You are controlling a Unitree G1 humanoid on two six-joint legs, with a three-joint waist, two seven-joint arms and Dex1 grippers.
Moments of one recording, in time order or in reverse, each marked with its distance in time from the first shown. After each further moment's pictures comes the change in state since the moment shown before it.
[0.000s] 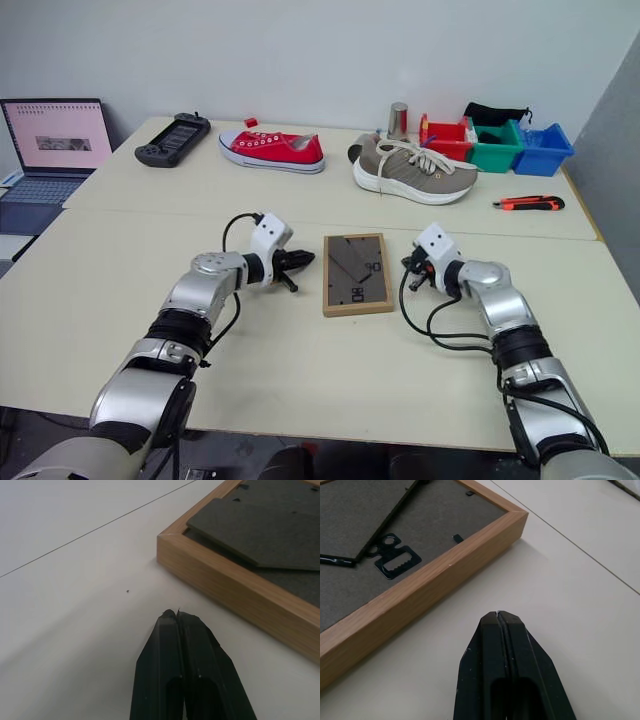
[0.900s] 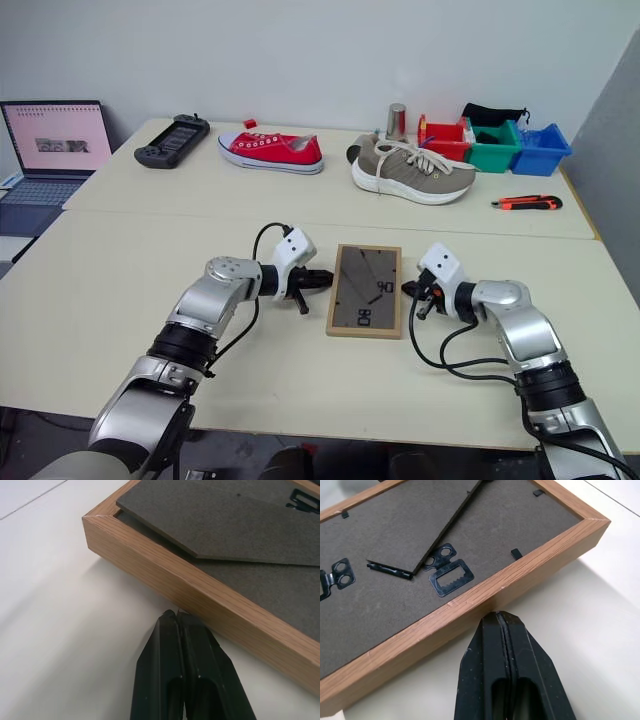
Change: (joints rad) left arm 0.114 0.006 -0.104 -0.352 0.013 0.207 -0.178; right arm 0.239 -0.130 -0.027 -0.503 0.078 0.309 0.111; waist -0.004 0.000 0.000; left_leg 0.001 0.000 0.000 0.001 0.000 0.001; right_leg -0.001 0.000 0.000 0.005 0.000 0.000
